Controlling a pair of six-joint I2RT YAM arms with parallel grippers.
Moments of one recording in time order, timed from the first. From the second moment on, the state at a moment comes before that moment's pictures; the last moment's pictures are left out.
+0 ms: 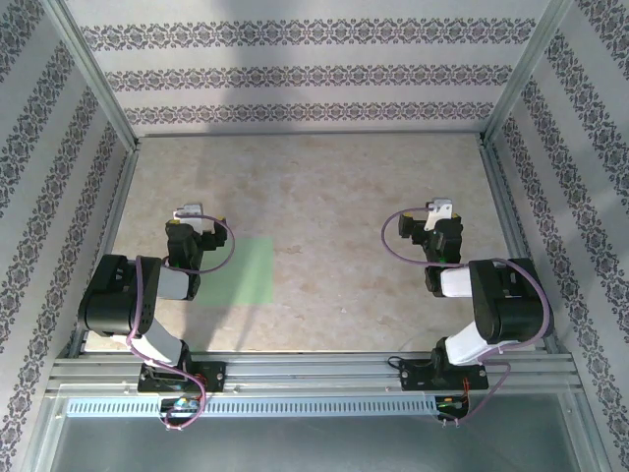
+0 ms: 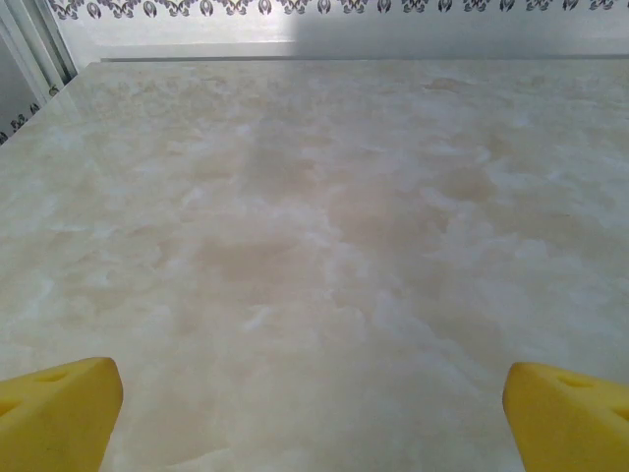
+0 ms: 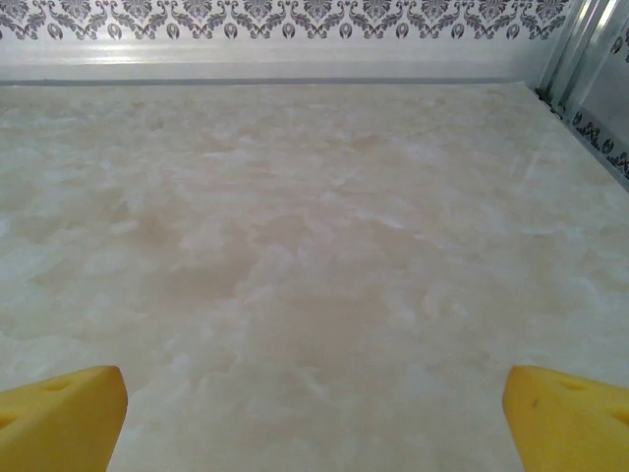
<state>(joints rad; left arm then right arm) -0.01 1.60 0.35 0.91 -0.12 -0.02 0.02 1.54 0.36 0.87 0.06 0.03</state>
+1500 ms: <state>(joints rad) -0.01 1.07 0.60 0.13 -0.07 -0.21 0.01 0.99 0.60 0.17 0.00 0.19</state>
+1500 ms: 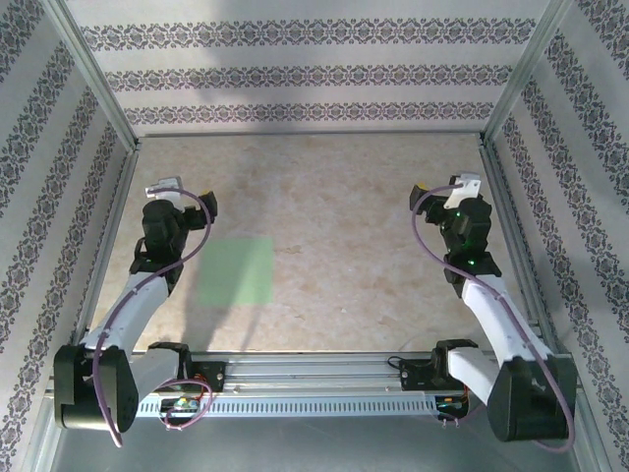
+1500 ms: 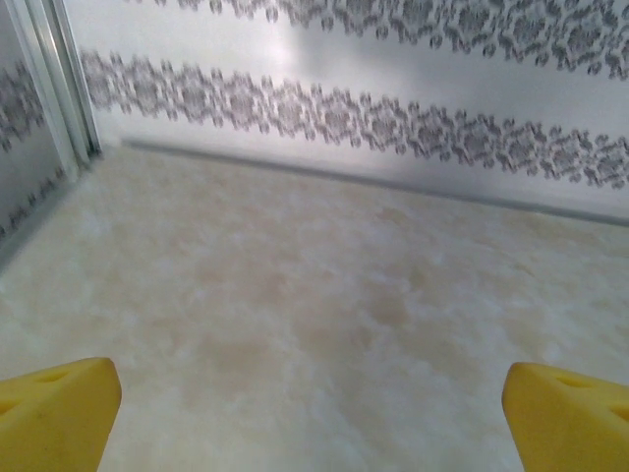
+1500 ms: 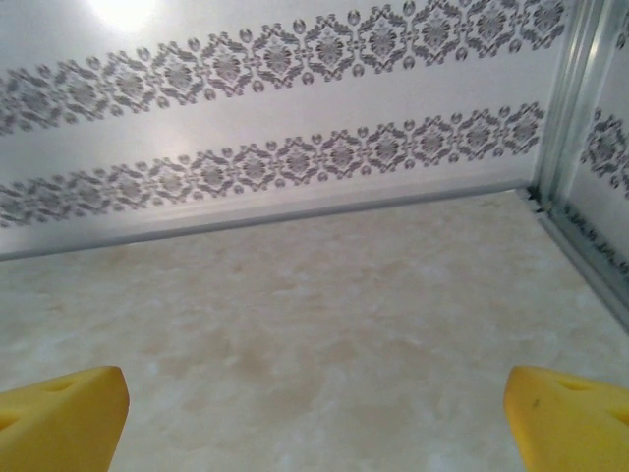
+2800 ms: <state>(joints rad) -0.09 1.53 0.75 -0.49 0.48 -0.45 0.11 0.86 0.66 -0.32 -0.43 0.49</state>
